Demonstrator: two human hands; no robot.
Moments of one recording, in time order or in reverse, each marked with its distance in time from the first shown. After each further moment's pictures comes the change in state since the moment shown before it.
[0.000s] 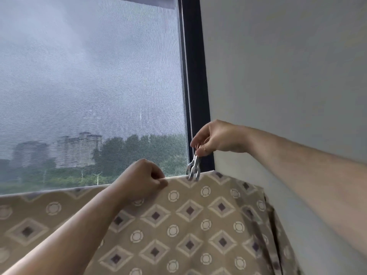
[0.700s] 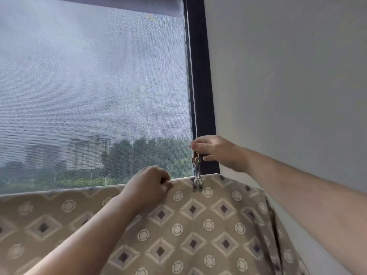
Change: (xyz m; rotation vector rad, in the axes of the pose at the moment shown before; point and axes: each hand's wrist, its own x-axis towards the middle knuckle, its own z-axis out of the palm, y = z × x) left_hand -0.008 0.000 0.014 0.178 0.118 0.004; right_hand -0.007 0.006 0.034 0.205 0.034 -0.056
